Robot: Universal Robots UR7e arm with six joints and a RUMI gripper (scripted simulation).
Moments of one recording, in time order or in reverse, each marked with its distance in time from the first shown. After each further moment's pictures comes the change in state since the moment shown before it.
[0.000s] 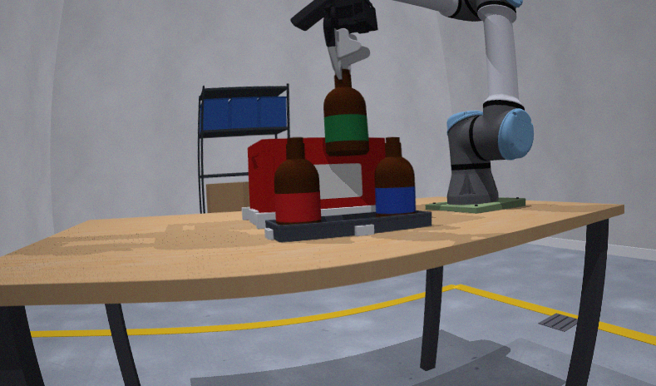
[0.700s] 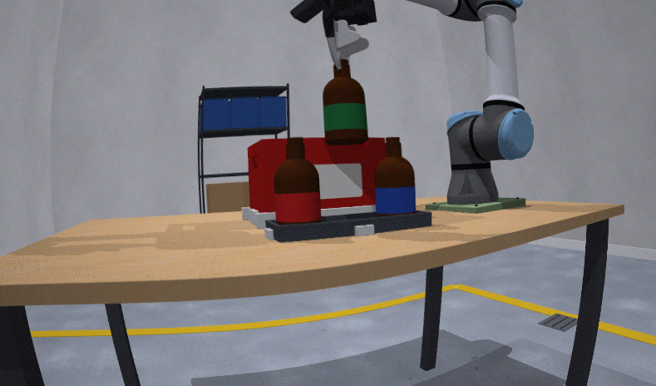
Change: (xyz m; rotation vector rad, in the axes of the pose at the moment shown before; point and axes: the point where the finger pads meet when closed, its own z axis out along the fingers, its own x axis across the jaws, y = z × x) arm 0.000 0.000 -0.019 0.002 -0.002 0.000
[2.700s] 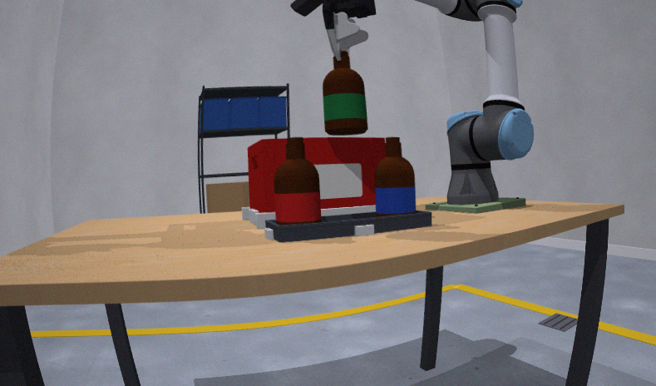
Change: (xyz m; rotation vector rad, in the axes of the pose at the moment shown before) arm 0.001 0.000 -0.018 0.000 0.001 0.001
